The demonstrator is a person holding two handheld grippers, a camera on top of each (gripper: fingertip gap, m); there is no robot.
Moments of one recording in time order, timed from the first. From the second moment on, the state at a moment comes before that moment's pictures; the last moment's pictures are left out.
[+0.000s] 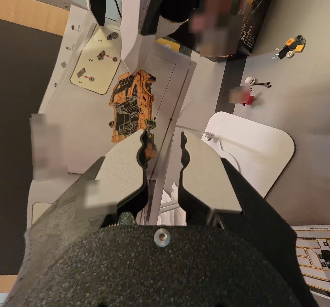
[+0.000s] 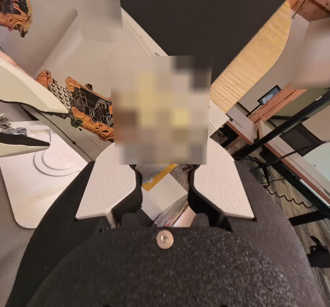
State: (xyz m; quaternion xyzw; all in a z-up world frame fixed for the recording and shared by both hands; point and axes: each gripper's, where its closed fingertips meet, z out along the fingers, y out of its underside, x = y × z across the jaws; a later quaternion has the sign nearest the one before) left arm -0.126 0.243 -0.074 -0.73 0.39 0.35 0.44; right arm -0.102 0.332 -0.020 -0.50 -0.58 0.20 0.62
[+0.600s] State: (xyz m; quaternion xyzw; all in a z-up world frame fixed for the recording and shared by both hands) left arm -0.128 0.232 -0.024 -0.76 0.26 0.24 0.55; right arm -0.100 0.319 -0.019 -0.43 -0.56 0.15 0.70
